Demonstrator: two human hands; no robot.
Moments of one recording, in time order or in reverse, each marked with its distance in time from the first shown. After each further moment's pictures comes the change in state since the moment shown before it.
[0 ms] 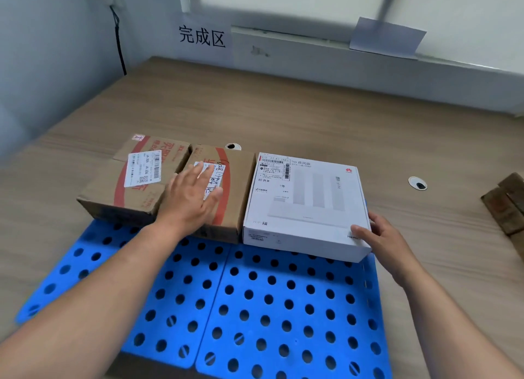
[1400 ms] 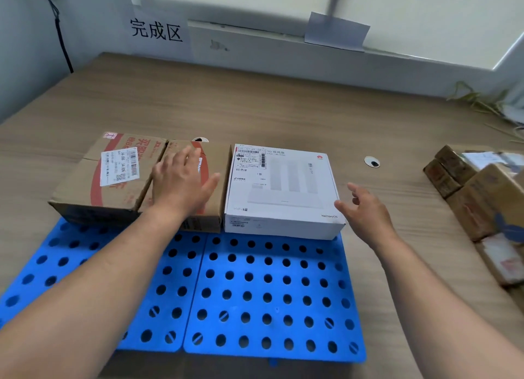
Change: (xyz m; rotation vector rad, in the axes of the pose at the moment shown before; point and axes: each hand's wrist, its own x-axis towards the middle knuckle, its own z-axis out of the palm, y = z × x) left_hand 0.004 0.053 -0.014 0.045 0.110 -0.005; right_hand -0.027 -0.010 -0.014 -0.497 0.327 -0.074
